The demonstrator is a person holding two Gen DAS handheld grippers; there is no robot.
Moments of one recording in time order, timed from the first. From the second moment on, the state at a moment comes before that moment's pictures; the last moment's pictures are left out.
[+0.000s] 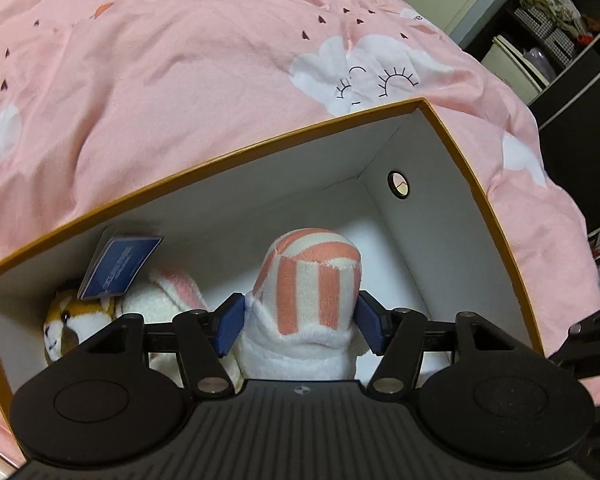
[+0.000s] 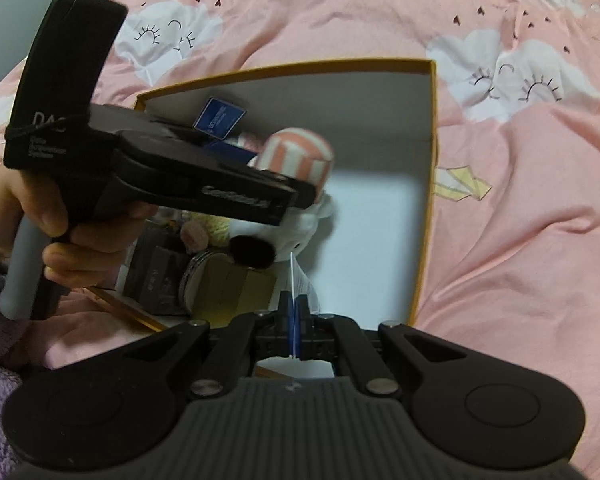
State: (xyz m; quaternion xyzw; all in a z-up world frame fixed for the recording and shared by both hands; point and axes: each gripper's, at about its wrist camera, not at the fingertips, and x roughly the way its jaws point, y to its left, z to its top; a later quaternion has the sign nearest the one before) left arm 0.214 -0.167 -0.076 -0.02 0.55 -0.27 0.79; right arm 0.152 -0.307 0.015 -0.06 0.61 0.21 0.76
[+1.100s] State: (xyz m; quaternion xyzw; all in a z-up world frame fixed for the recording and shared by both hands) left arm 0.177 -0.123 -0.036 0.02 0.48 -0.25 0.84; right arm 0.149 -0.280 0.020 -0.04 0.61 0.21 0.76
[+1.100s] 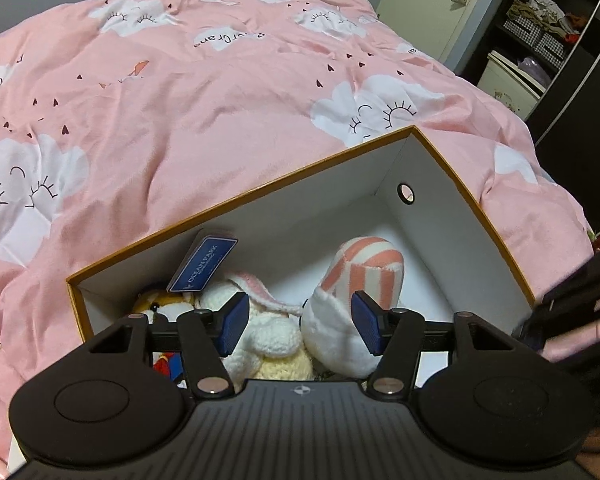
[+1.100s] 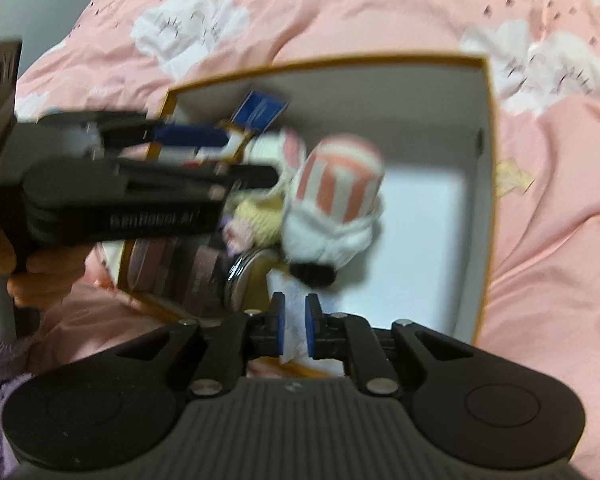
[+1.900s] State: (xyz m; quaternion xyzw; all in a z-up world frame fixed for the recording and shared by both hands) left arm 0.154 -0.091 -0.046 0.02 0.49 -0.22 0.84; right arm 0.224 -0.278 -0.013 -0.01 0.61 0.19 0.77
